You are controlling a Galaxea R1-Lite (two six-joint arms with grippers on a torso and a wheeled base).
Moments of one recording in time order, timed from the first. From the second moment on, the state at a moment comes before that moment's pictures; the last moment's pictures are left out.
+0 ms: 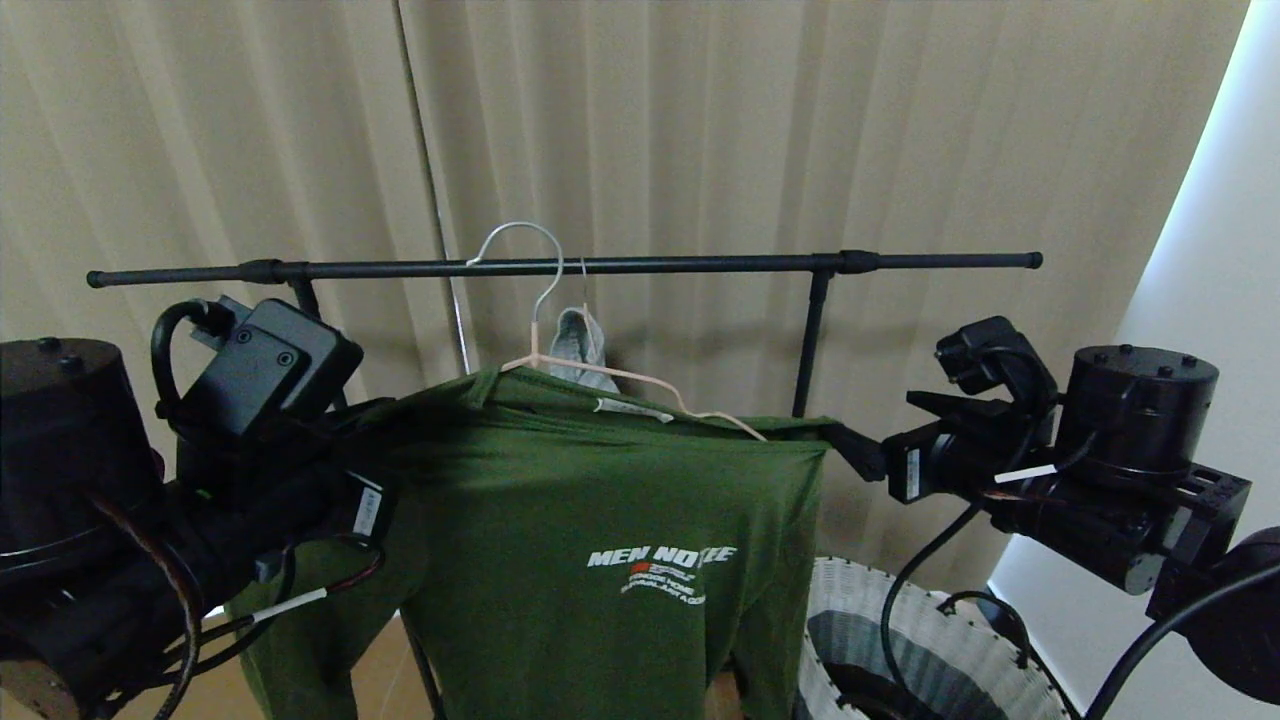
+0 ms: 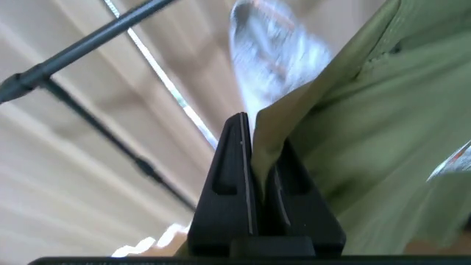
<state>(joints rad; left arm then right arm) -0.51 1.37 -0.53 -0.65 0.33 0.38 0.38 1.71 -0.59 -0.87 -0.09 -0.02</state>
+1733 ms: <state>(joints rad) -0.68 1.41 -0.53 -0.77 0.36 0.29 0.66 1.66 -0.95 -0.54 -0.05 -0.38</state>
